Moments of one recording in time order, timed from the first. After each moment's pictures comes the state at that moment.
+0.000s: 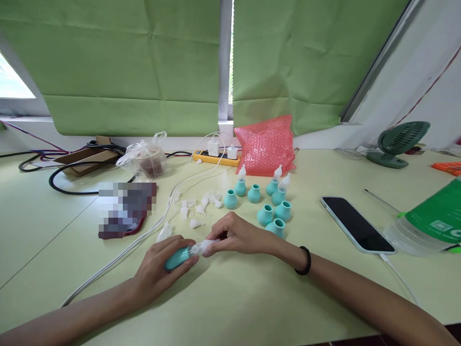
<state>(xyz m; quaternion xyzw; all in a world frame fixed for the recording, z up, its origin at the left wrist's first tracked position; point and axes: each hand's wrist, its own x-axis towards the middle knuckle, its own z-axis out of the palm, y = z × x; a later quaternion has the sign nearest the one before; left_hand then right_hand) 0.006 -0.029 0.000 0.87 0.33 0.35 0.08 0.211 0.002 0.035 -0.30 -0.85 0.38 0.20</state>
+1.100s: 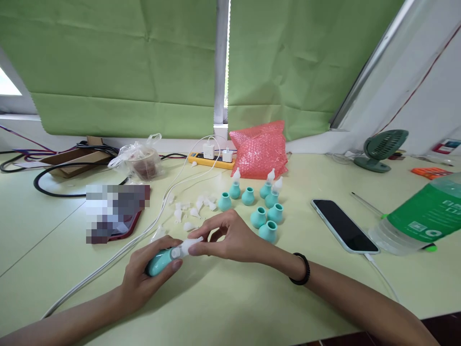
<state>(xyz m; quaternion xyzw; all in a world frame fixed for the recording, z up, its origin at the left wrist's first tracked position) 0.004 -0.032 0.001 0.82 0.32 0.44 0.17 0.200 -0.021 0.055 -0.34 -0.73 0.46 0.37</state>
